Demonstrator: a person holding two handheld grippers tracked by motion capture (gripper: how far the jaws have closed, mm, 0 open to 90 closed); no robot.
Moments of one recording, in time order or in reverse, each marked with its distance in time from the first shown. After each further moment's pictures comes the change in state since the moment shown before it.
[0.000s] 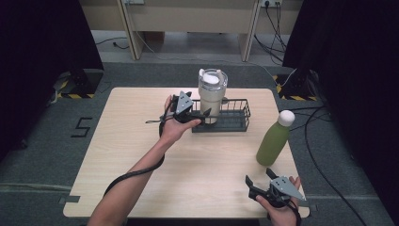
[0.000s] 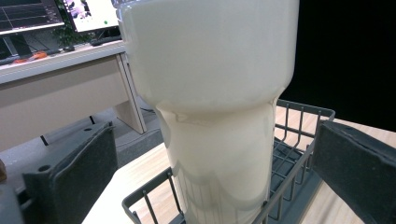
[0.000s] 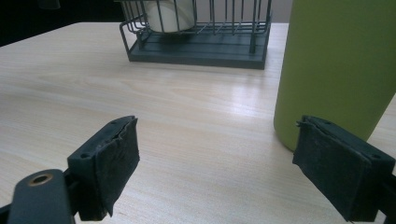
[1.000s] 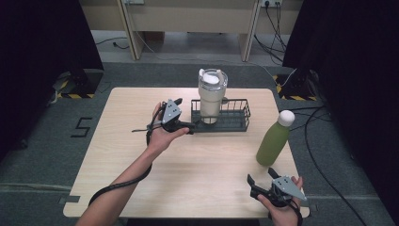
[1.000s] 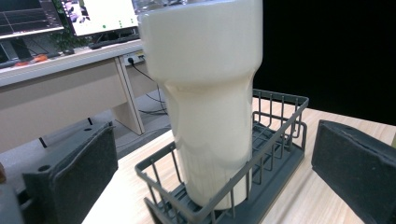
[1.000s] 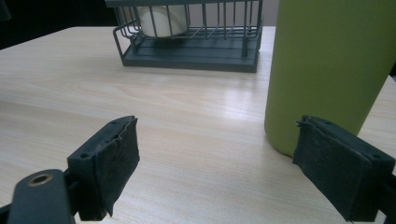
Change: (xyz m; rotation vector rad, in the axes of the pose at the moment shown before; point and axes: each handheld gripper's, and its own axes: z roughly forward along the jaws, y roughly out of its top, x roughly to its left) left arm 0.003 -0.008 -0.051 -0.021 -0.021 0.004; right arm -0.003 0.002 -0.002 -0.012 -0.021 0.014
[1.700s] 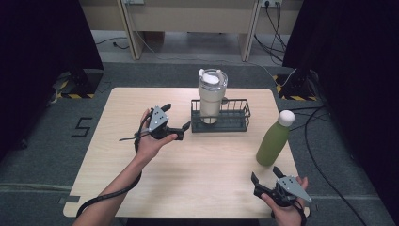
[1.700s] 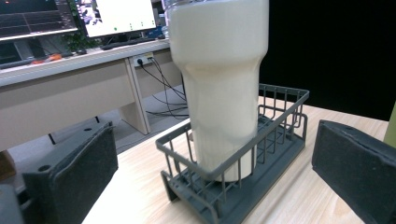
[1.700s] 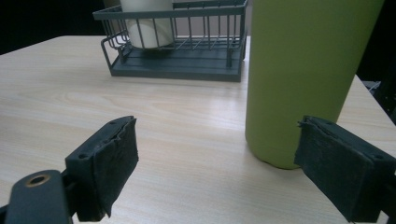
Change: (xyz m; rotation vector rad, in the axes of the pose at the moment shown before) left arm 0.007 -0.016 -0.037 -0.023 0.035 -0.027; right arm -0.007 0.005 -0.006 -0.029 -0.039 0.004
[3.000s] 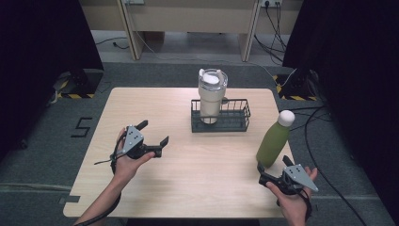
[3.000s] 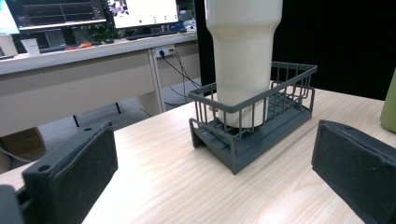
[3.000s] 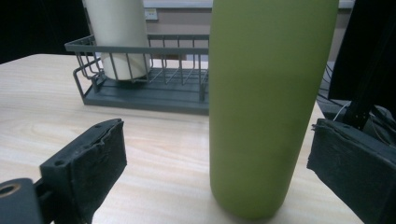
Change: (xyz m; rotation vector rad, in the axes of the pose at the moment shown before) left arm 0.007 -0.035 -0.078 0.008 0.076 -0.033; right arm -0.016 0.033 0.010 -0.058 -0.068 -0.036
